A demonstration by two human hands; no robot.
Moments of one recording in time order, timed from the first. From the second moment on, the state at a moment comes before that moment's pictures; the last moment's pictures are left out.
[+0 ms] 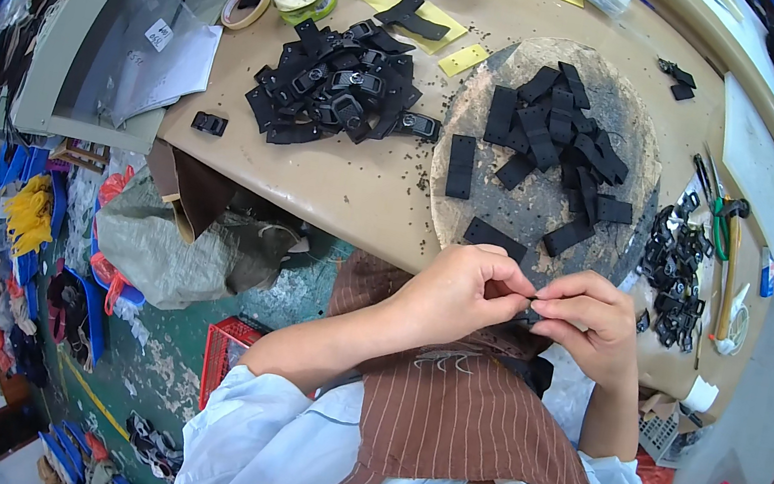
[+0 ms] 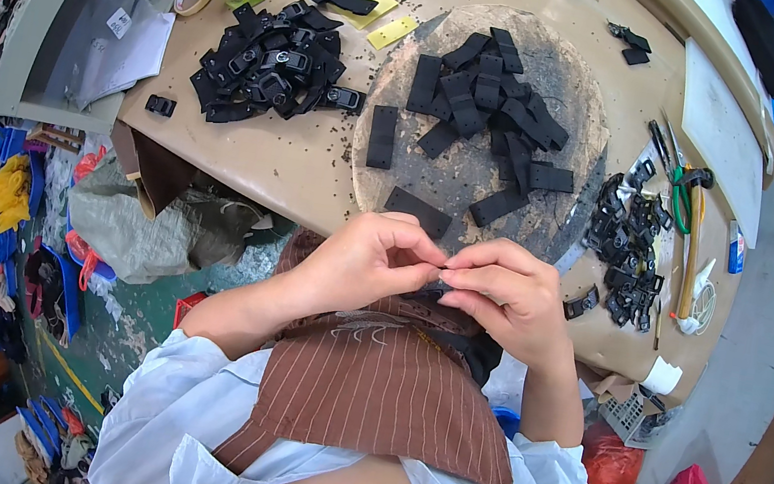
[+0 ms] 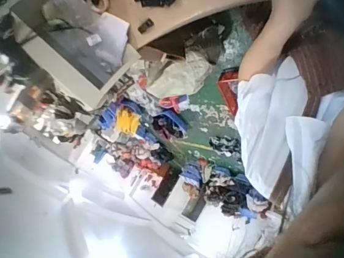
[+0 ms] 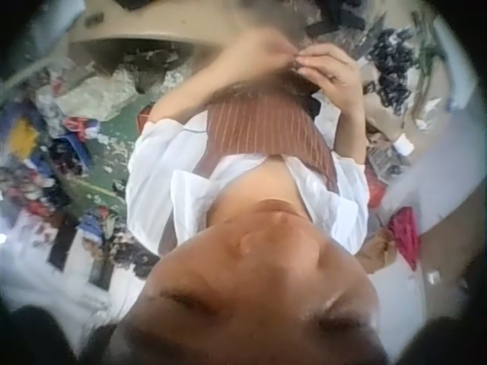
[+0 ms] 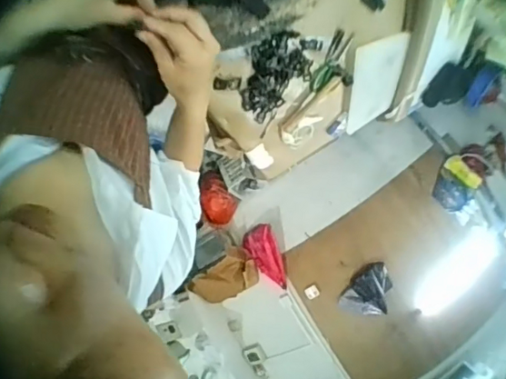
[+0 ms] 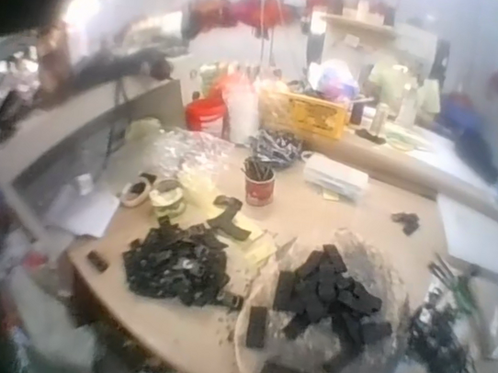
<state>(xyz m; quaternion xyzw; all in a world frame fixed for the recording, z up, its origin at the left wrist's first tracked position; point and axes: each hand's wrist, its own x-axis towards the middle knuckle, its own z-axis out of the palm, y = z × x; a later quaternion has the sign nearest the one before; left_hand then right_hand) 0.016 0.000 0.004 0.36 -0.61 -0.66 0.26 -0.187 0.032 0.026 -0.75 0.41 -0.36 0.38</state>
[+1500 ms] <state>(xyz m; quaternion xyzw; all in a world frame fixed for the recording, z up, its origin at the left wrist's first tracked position) 0.014 0.007 0.032 0.38 -0.56 -0.65 0.34 -0.179 0.035 0.035 -0.67 0.32 -0.54 0.40</state>
